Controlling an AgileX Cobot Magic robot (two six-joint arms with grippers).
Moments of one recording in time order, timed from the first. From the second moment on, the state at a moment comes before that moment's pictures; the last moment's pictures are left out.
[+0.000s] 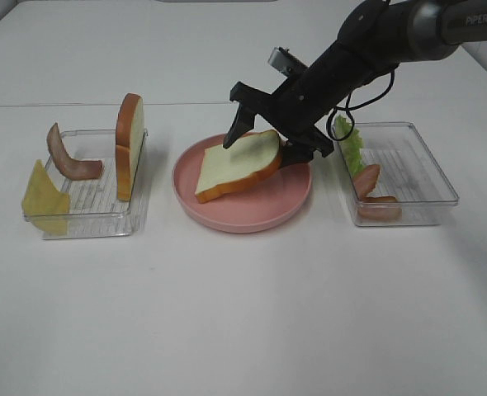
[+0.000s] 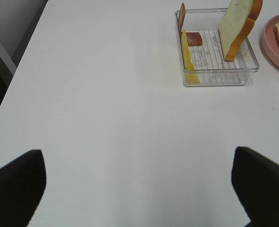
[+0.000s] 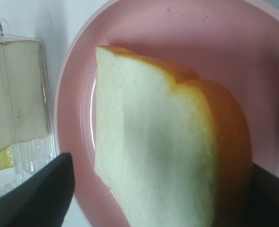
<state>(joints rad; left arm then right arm) 0.08 0.06 -0.52 -0.01 1.08 0.00 0.32 2.33 -1.75 0.67 0.79 -0.06</state>
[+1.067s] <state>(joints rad) 0.08 0.00 -0.52 -0.01 1.08 0.00 0.32 2.08 -1.90 0.06 1.11 0.12</state>
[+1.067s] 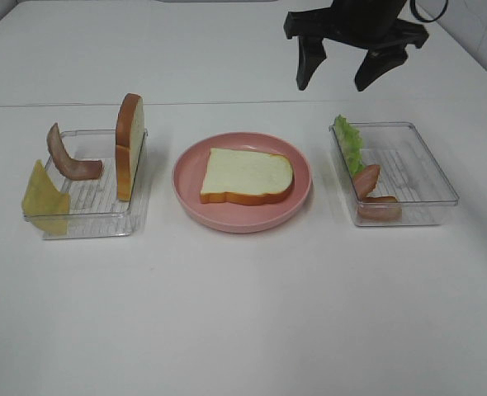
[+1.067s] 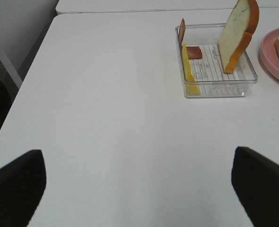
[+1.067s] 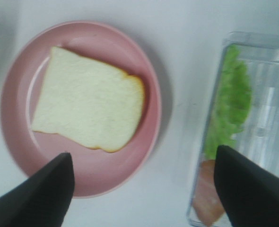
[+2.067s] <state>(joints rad) 0.08 0.00 -0.52 0.00 1.08 0.00 0.17 2.35 -1.99 0.19 1.07 0.06</state>
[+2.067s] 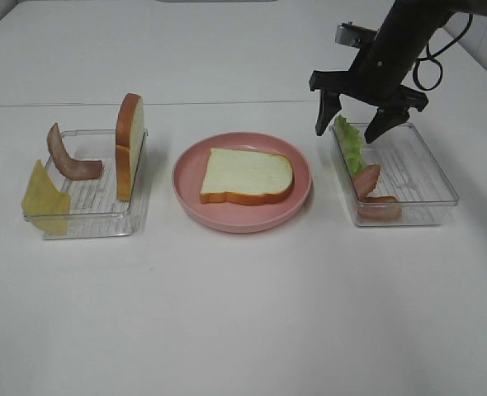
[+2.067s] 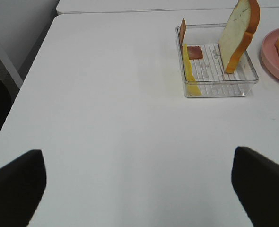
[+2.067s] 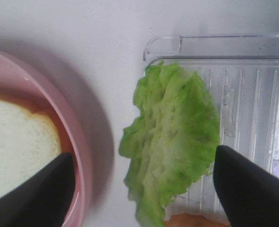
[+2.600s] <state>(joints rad) 0.08 0.00 -0.52 0.00 1.08 0.00 0.17 2.37 -1.99 0.19 1.08 0.06</state>
